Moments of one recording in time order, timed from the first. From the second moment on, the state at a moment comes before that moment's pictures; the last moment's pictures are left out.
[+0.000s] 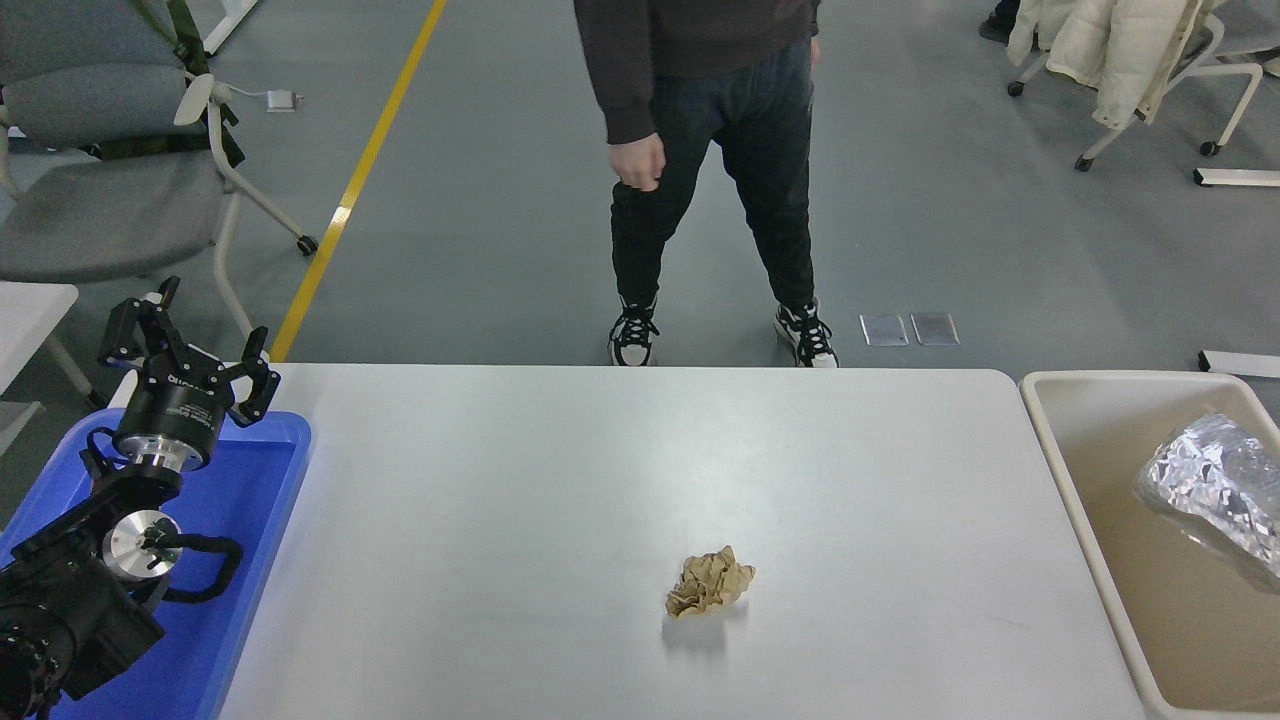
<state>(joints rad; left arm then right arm) -0.65 0.37 -0.67 -0.24 -0.08 -0.64 -0.64 0.45 -0.53 0.10 0.10 -0.28 0.06 0.32</state>
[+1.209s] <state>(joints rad) -0.65 0.37 -0.67 -0.24 -0.08 -0.64 -0.64 0.49 -0.40 0.17 0.04 -0.14 -0.17 0.20</state>
